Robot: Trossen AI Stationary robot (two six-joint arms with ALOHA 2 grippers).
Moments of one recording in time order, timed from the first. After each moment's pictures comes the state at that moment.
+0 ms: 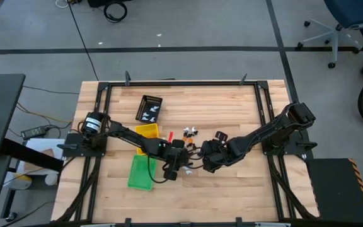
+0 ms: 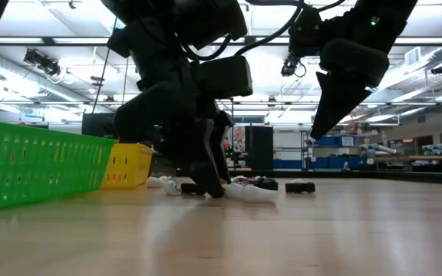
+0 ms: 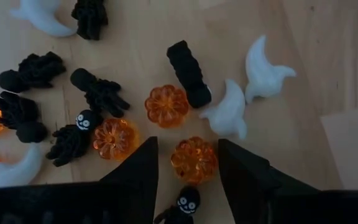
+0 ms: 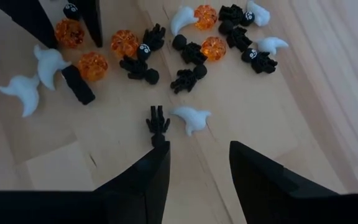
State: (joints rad) left arm -0.22 1.98 1.21 -0.29 -0.09 0.06; right arm 0.38 1.68 1.08 -0.69 0.49 0.70
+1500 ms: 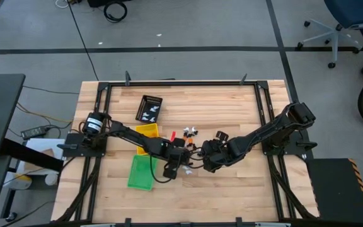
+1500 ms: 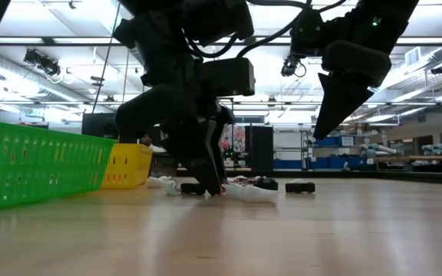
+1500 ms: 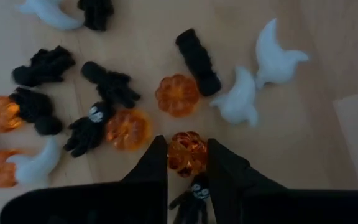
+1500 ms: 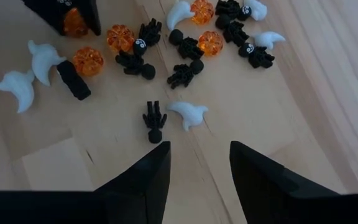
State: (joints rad) left arm -0.22 1.99 1.28 -0.42 -0.12 0.10; right arm 0.38 1.68 1.08 -0.71 0.49 0.72
